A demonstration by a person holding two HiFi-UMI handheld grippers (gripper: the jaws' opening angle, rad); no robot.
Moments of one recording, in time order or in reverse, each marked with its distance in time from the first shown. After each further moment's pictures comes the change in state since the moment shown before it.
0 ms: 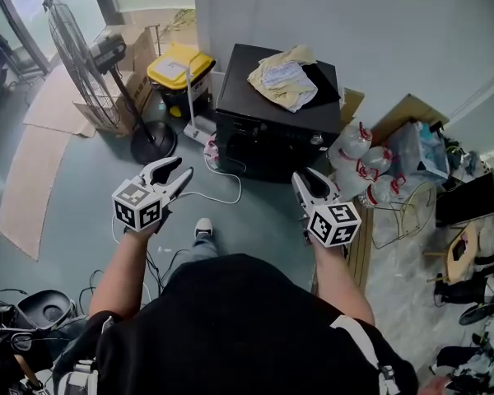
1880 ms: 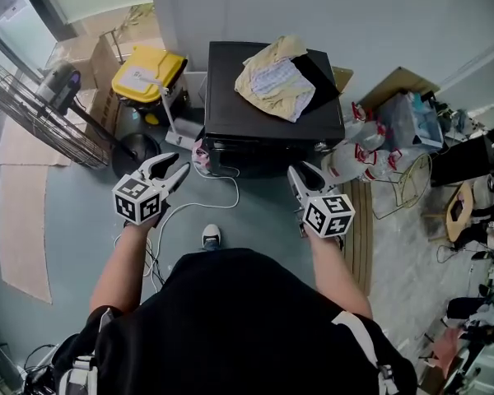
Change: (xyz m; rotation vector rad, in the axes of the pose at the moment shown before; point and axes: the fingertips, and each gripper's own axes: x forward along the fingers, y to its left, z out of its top) left arm 0.147 0.181 0.011 -0.027 0.131 -0.169; right arm 0.170 -0.064 0.009 0.104 0.078 -0.192
